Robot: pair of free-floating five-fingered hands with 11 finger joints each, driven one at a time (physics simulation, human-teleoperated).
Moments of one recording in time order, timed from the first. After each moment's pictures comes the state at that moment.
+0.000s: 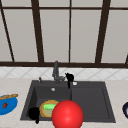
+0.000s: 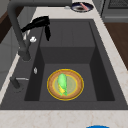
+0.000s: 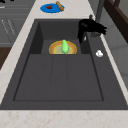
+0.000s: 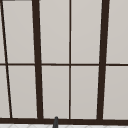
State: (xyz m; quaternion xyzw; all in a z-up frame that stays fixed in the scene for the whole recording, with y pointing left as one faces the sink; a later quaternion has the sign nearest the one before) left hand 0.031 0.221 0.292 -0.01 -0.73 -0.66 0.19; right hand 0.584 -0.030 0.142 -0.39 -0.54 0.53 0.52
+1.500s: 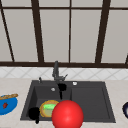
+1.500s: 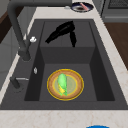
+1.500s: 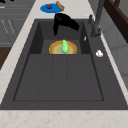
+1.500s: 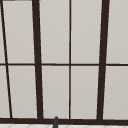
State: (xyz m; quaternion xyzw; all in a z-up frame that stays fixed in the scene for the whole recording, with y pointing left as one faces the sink) left hand 0.031 0.221 0.292 -0.01 -0.73 -0.66 0.19; right hand 0.446 0.044 0.150 -0.33 -0.49 0.56 0.58
